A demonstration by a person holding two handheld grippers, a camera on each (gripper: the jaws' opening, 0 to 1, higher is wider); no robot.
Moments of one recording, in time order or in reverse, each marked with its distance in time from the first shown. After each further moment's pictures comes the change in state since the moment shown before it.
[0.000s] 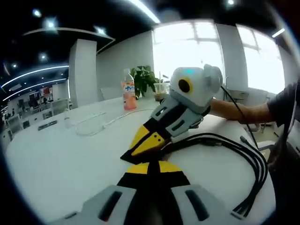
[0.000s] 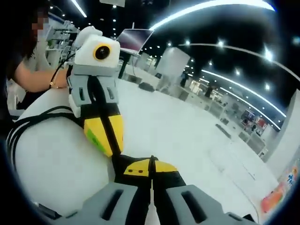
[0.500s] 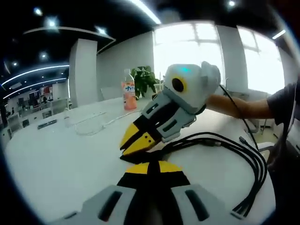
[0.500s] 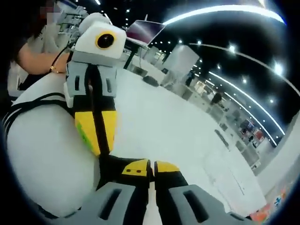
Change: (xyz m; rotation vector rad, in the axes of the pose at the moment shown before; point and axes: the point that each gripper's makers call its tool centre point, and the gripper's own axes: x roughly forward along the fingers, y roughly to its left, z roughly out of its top) left arm -0.001 -0.001 0.001 -0.002 -0.006 0.001; right arm 0.017 -0.012 0.003 -0.170 0.057 -0.015
